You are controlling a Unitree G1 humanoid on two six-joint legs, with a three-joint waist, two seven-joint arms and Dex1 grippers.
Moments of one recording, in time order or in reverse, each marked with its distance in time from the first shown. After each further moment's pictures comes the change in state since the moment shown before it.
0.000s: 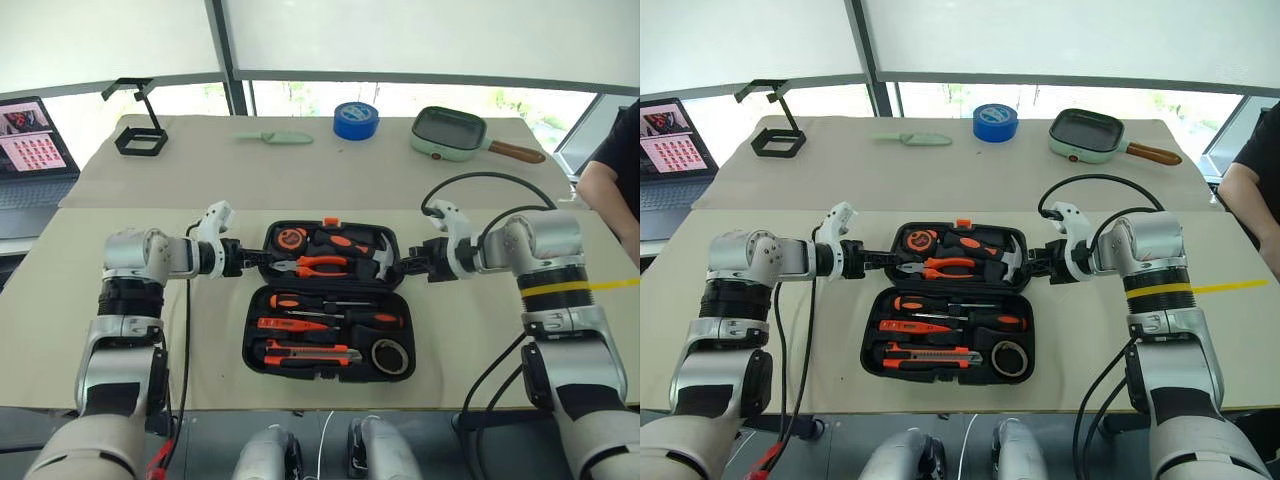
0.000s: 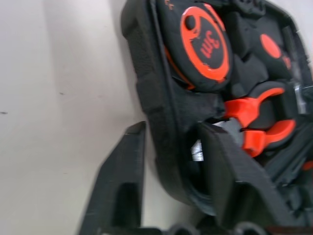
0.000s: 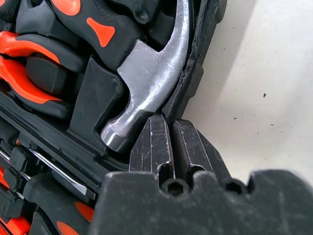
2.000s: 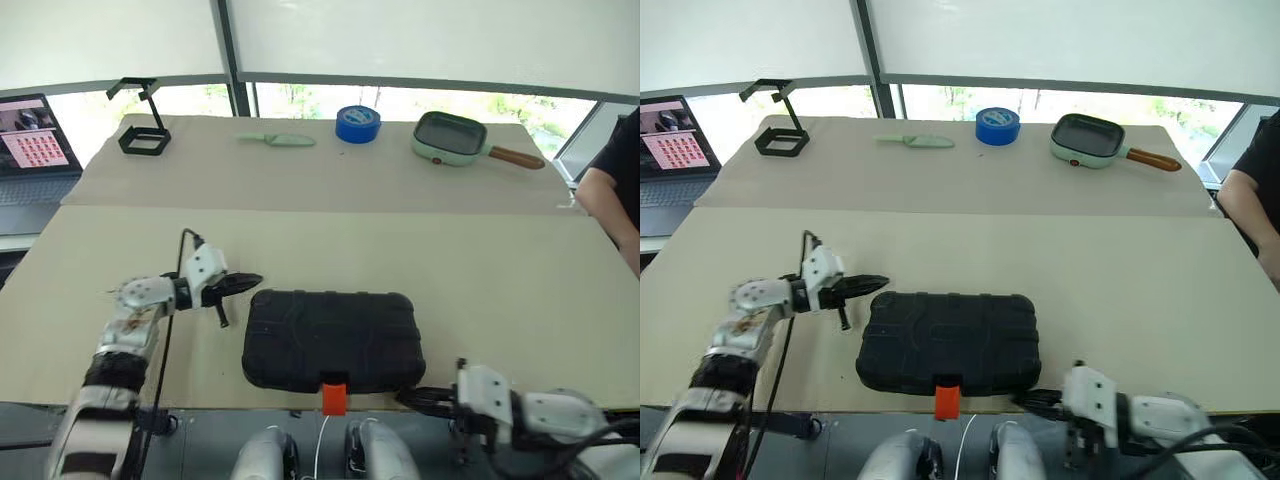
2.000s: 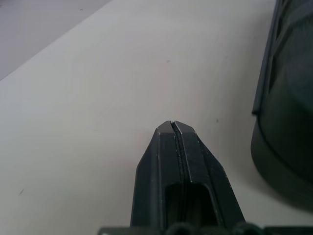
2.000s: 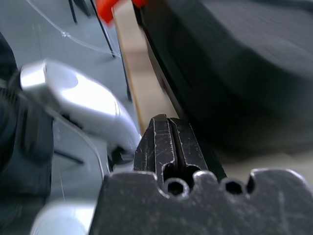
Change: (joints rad) left arm 0.338 0.057 -0.199 0.030 0.288 -1.439 -0.526; right arm 1.169 -0.335 0.169 -0.816 -0.033 -1.446 0.193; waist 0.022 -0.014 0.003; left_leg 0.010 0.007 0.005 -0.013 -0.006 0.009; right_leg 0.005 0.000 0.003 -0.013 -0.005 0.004
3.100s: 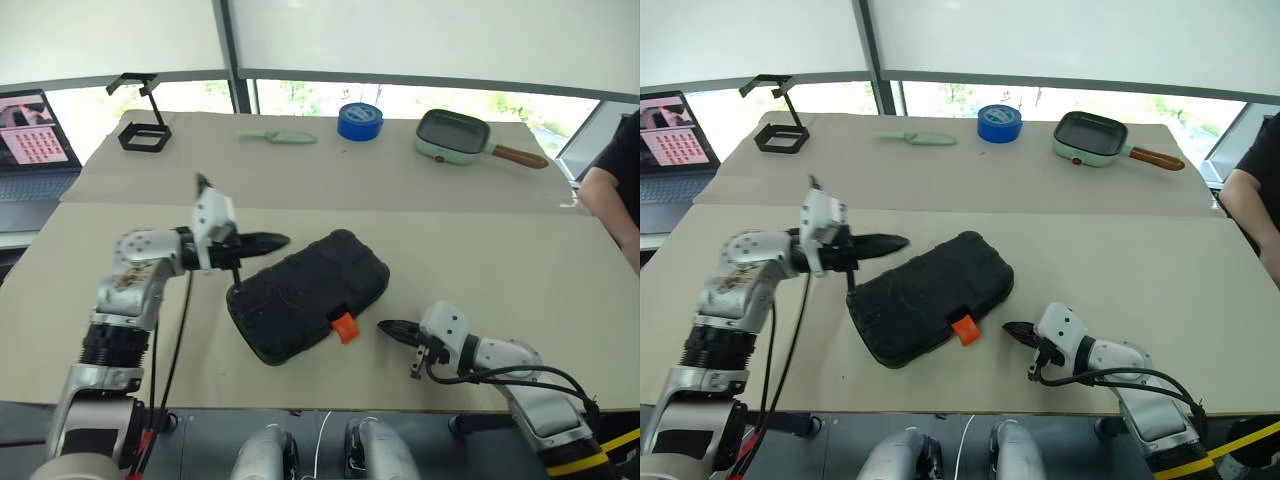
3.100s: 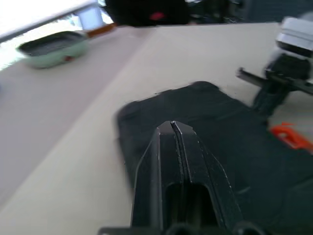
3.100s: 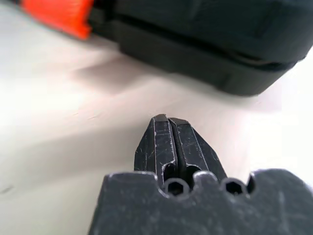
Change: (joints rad) left arm -0.078 0.035 -0.102 -0.414 -0.146 0.396 -0.080; right arm -0.224 0.275 -0.083 0.202 -0.169 0.119 -0.066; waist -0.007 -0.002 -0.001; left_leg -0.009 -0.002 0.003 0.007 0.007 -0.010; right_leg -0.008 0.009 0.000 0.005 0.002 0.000
